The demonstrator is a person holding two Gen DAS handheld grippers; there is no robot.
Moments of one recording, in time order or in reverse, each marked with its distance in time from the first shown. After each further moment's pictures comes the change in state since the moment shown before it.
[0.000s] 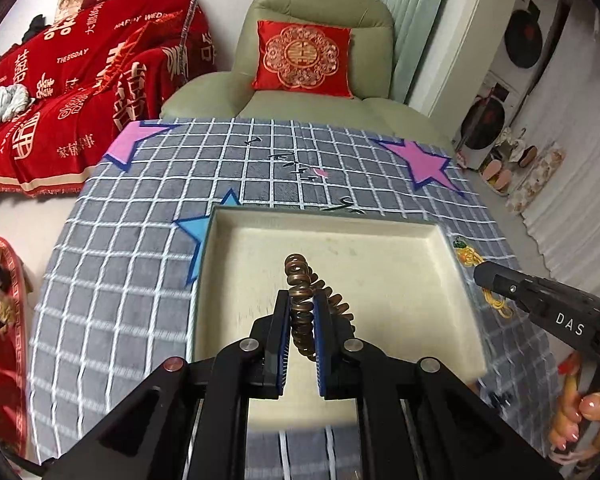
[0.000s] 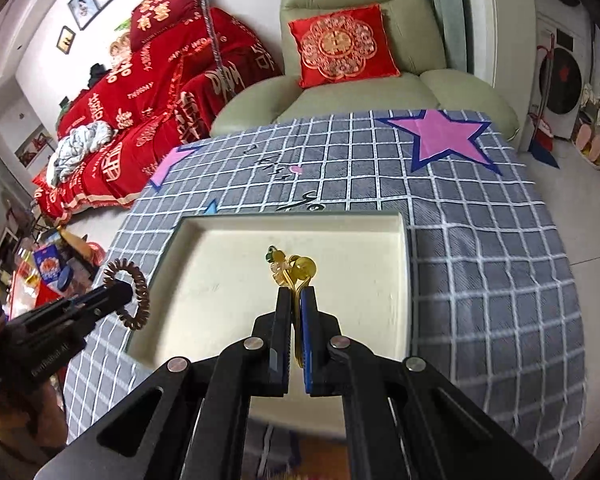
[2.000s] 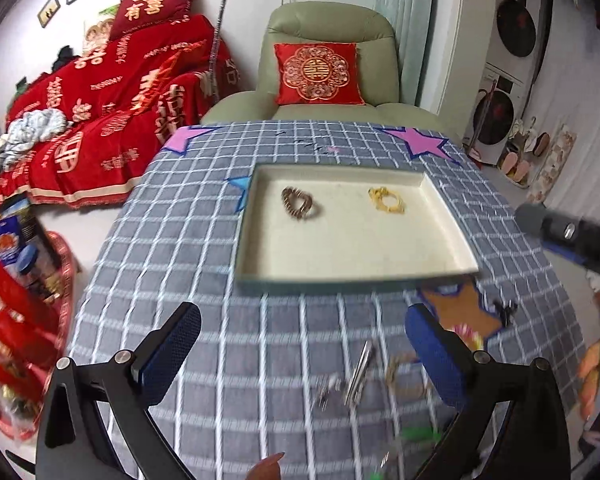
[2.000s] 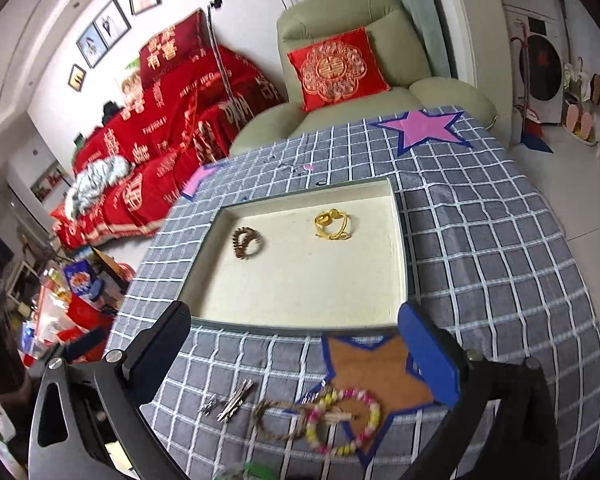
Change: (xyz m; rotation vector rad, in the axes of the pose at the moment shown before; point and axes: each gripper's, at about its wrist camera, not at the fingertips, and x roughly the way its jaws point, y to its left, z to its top) left arm -0.112 -0.027 -0.129 0.052 -0.097 0.148; right arm -0.096 0.007 -0.100 0.077 -0.152 0.065
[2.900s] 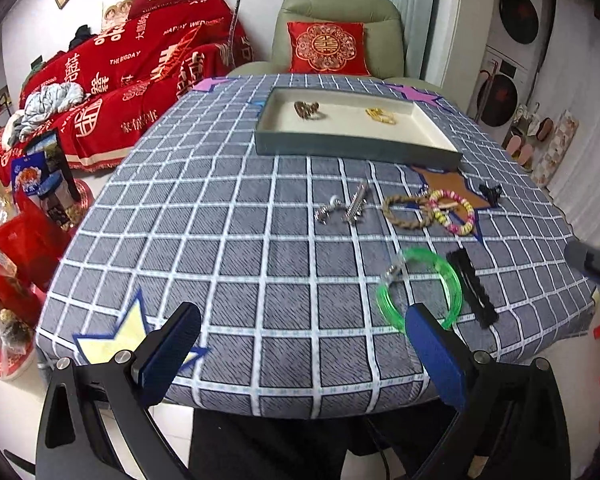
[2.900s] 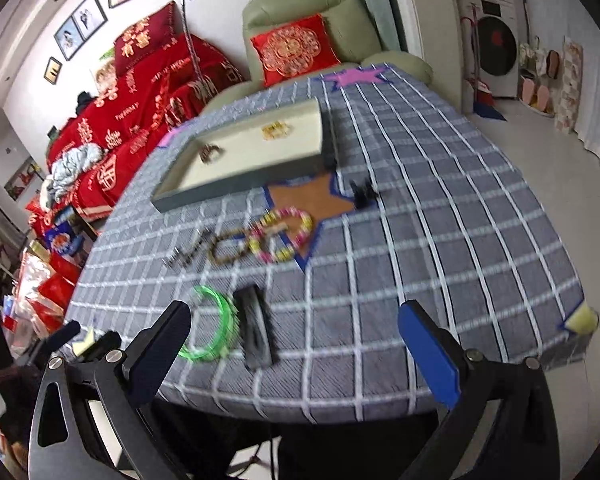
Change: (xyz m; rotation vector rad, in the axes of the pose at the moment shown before) left arm -0.047 -0.004 -0.144 -0.030 0.054 0.011; right arm -0.085 -0.029 -0.162 0.043 0.054 -0.136
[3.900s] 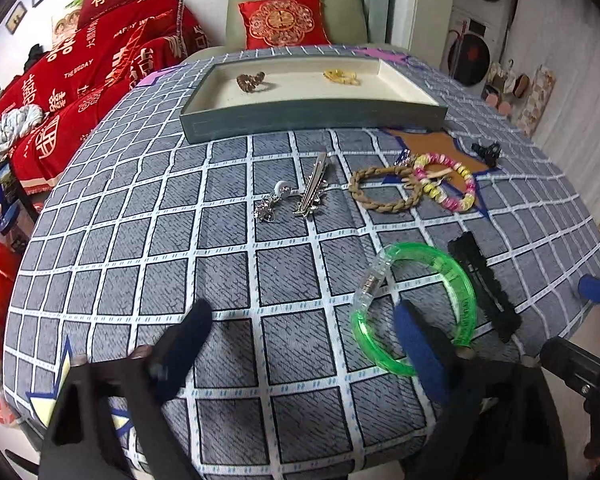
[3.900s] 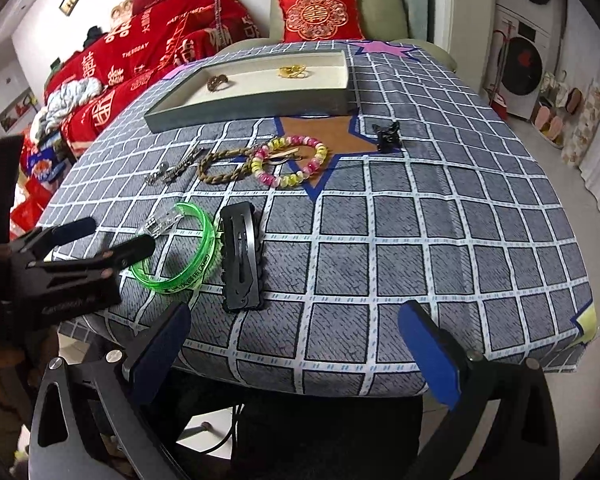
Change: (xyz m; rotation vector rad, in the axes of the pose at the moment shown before) left arm 0.064 -0.034 0.015 0.149 0.083 -0.052; right arm 0.036 0.023 -0.037 -0.194 0.105 -0.078
